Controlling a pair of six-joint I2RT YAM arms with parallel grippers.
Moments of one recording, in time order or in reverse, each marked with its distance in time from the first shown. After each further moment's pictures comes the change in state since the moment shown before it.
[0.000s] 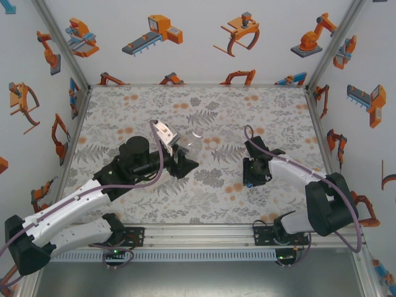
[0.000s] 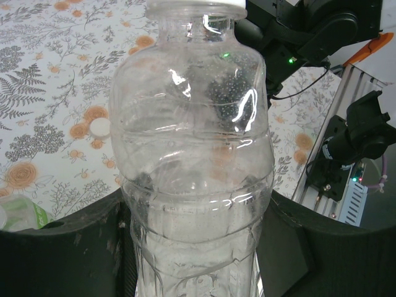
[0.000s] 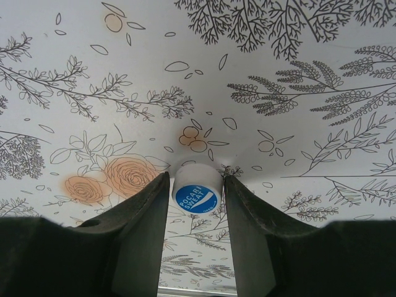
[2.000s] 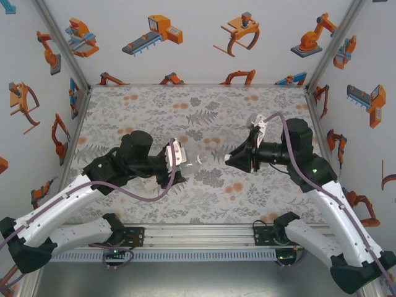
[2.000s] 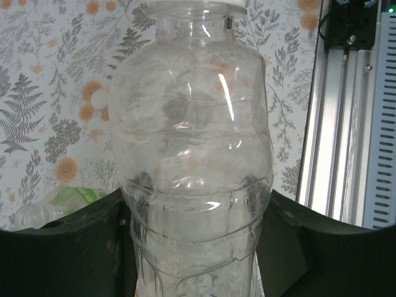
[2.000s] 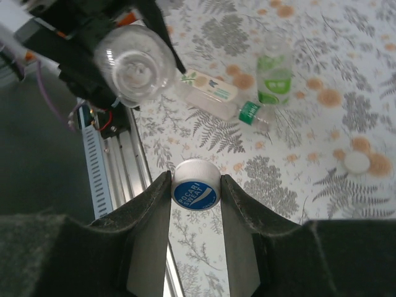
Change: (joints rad) left arm -0.006 0.026 0.216 -0.528 0.174 0.571; right arm 0.047 -0.534 0.341 0.059 -0.848 -0.518
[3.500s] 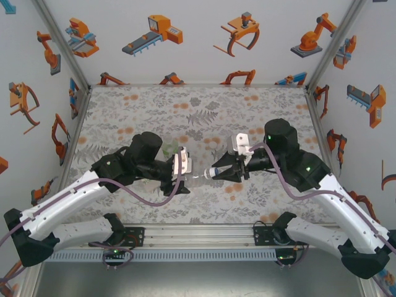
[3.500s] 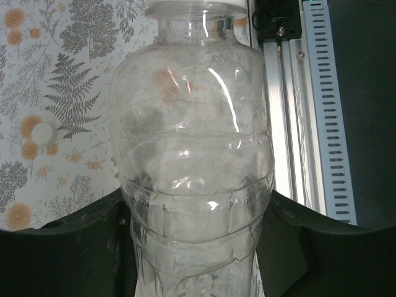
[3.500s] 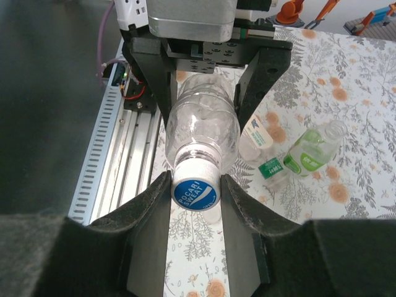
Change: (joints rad) left arm -0.045 0.063 0.017 -0.037 0.163 0.055; right arm 0.276 0.076 0.102 -0.050 -0.028 -0.347
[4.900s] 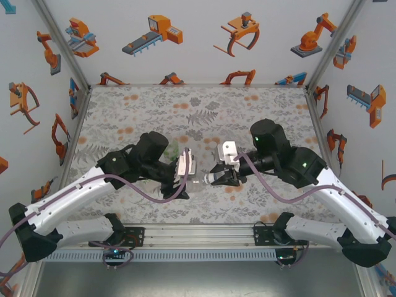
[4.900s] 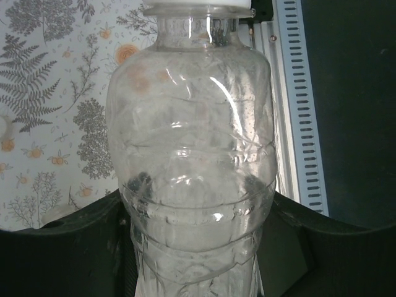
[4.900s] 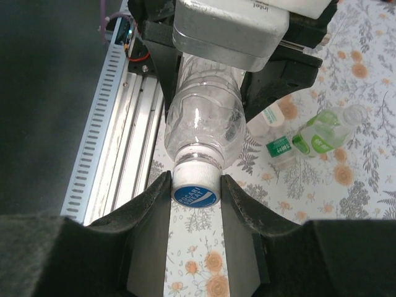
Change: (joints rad) left arm -0.009 0.058 0.032 -0.096 0.050 0.000; right arm 0.135 0.085 0.127 -0.220 0.156 -0.135
